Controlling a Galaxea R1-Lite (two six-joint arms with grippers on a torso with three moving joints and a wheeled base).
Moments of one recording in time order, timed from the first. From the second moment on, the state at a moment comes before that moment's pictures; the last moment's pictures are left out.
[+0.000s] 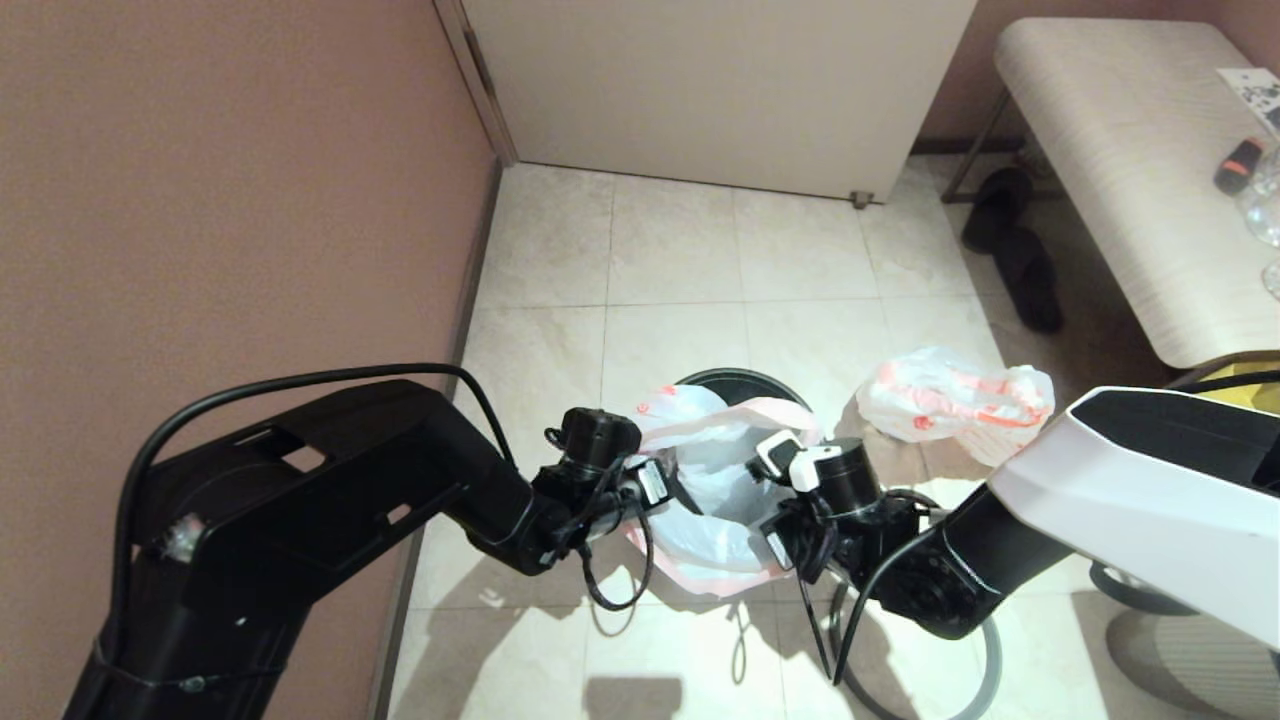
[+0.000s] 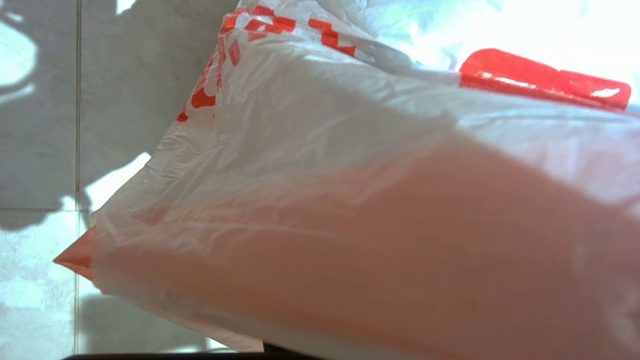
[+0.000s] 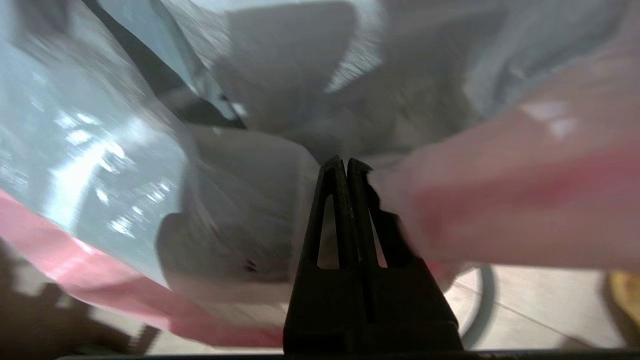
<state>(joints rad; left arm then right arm) -0.52 2.38 -1.23 -0.60 0.09 -0.68 0.58 2.27 -1.04 -0.67 -0.34 -0.19</state>
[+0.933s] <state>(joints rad) -0.52 2.39 -1.23 -0.60 0.09 -0.67 0.55 2.22 -0.91 -0.67 -0.46 -0.22</state>
